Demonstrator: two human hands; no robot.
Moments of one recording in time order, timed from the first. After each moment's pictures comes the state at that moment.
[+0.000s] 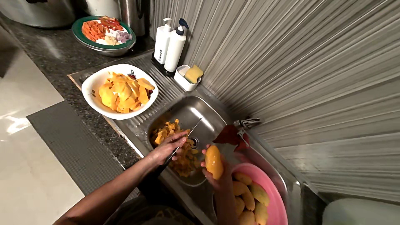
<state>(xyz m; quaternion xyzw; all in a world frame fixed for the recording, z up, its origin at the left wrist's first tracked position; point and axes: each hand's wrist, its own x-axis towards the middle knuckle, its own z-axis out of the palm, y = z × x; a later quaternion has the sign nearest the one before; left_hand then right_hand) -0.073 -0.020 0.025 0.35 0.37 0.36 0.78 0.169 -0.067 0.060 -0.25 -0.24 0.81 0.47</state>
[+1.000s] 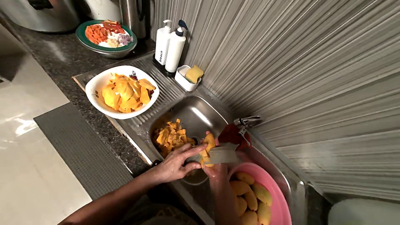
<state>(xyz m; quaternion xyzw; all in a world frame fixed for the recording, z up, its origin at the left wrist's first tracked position) -0.054 -0.060 0.044 0.75 0.36 0.36 0.41 0.131 -0.045 0.066 -0.24 -0.13 0.76 0.58</state>
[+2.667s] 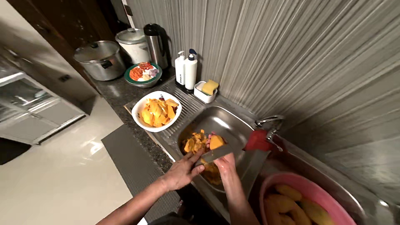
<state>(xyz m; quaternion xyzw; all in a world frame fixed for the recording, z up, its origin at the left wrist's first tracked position) -0.112 -0.092 0.097 0.73 0.53 0.14 0.42 0.081 -0.010 0.046 -0.17 0.05 0.81 0.56</state>
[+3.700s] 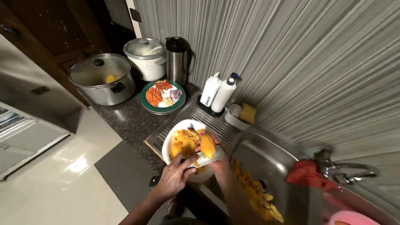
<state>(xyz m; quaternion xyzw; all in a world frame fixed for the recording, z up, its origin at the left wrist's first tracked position) -0.378 0.054 0.070 0.76 0.53 0.28 0.23 -0.185 0.146 0.072 -0.17 -0.06 0.84 0.52</state>
